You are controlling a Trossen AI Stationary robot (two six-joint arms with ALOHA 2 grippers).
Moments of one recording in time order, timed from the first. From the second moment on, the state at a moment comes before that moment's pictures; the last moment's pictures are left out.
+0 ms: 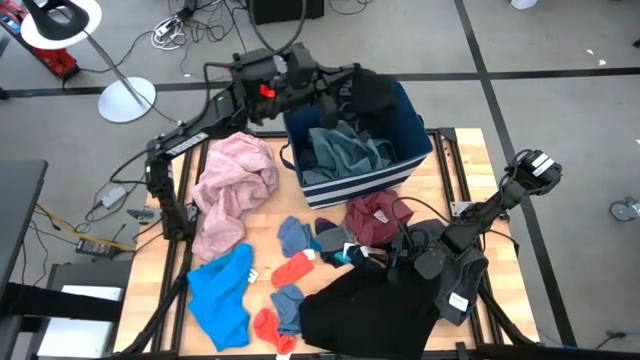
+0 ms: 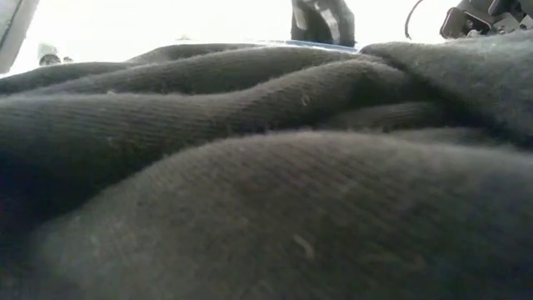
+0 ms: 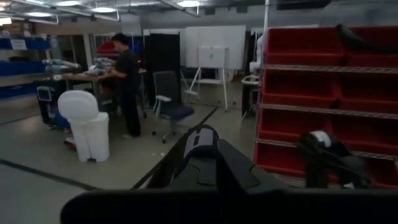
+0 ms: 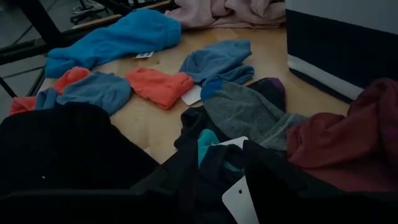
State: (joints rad) left arm 0.28 1.79 2.24 -0.33 -0.10 0.00; right arm 0.66 1.34 0.42 0.36 0.79 0.62
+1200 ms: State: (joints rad) left arm 0.35 2.00 2.23 -0.45 0.02 -0.18; right arm 0.65 1.34 0.42 0.36 0.76 0.62
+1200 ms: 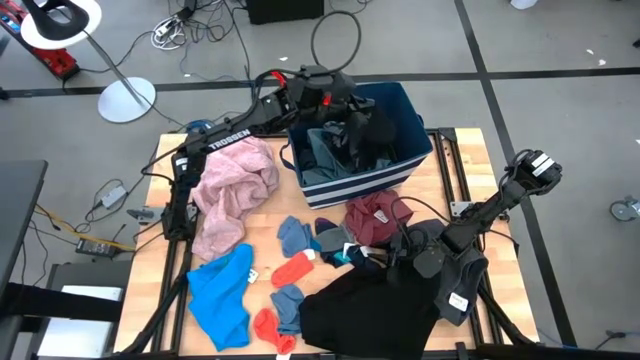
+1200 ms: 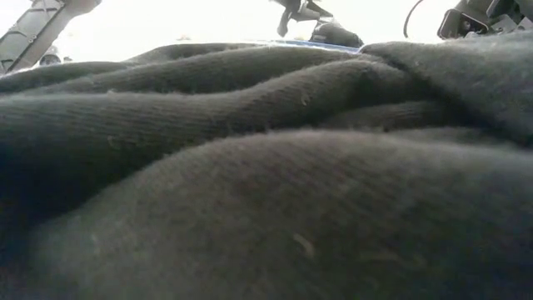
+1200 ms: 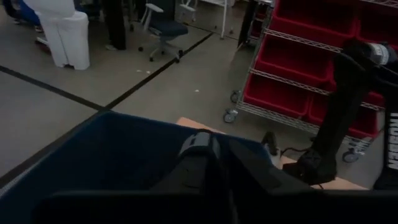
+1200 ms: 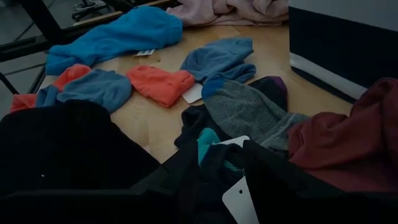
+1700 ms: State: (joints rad) left arm 0.35 2.00 2.23 -0.49 0.02 -0.20; right arm 0.65 1.34 0.42 0.36 0.76 0.61
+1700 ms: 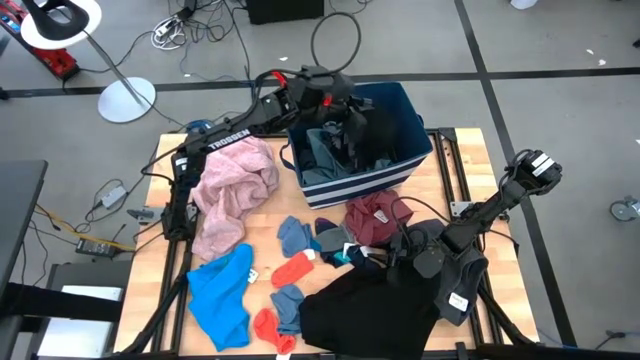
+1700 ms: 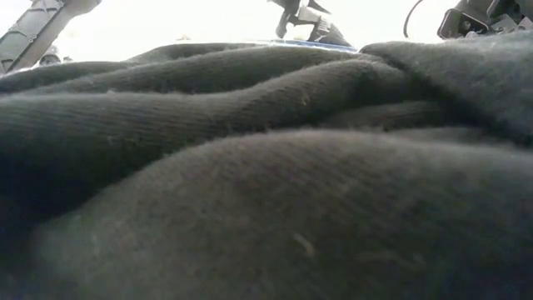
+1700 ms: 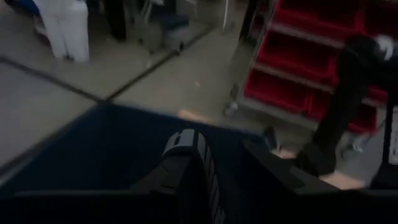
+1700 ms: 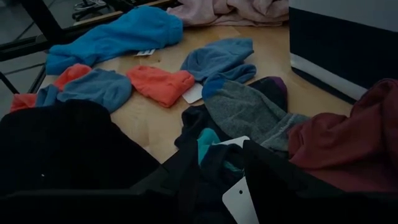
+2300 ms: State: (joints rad) left arm 0.39 2.00 2.23 -0.82 0.03 -0.19; right arm 0.65 1.34 0.42 0.36 0.76 0.61
